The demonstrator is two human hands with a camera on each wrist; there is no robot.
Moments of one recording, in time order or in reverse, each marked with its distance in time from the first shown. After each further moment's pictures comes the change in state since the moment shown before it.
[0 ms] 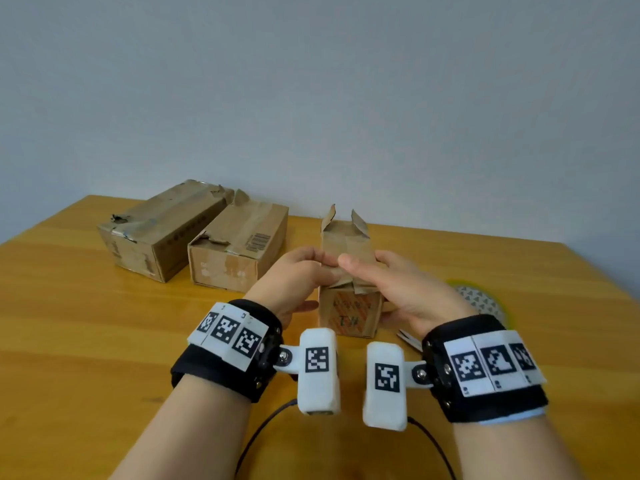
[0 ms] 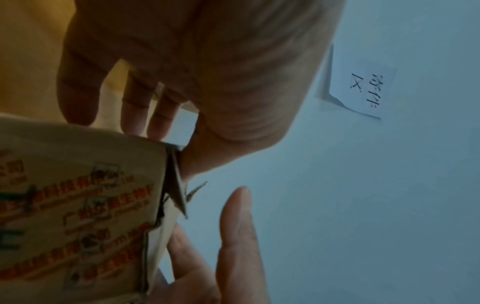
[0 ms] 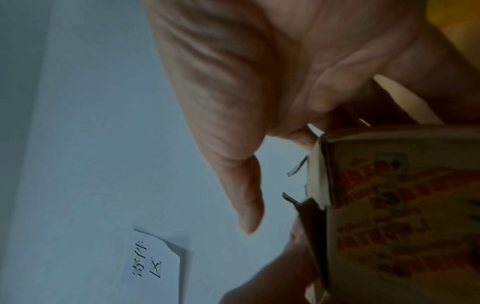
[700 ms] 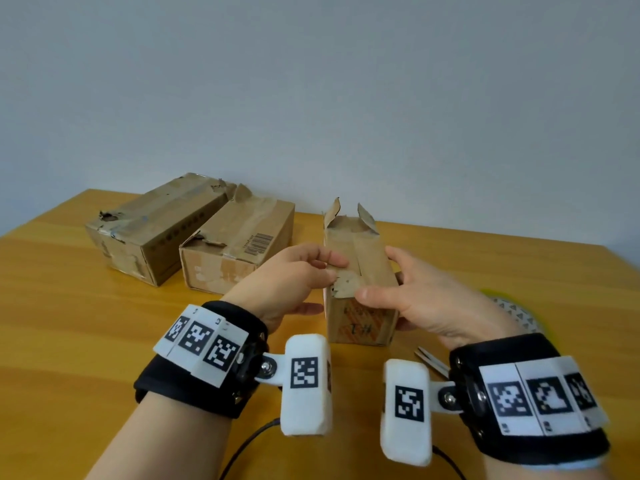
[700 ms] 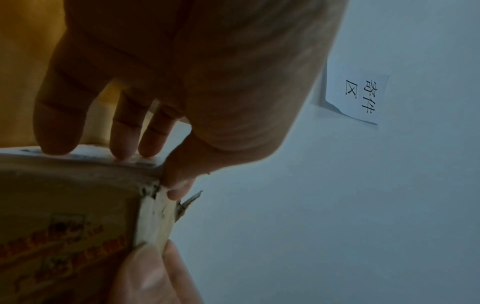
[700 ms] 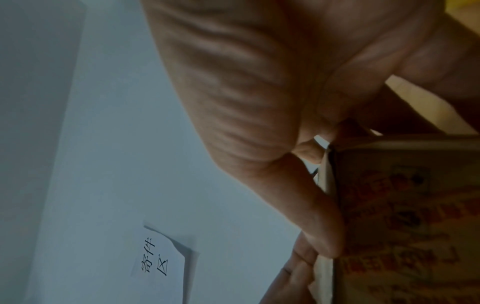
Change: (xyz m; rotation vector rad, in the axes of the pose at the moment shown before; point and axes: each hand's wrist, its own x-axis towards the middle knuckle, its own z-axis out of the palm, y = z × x) left_hand 0.013 0.004 -0.015 0.089 -0.040 0.010; right_hand 0.026 0.008 -0.011 -0.079 -0.098 -0.022
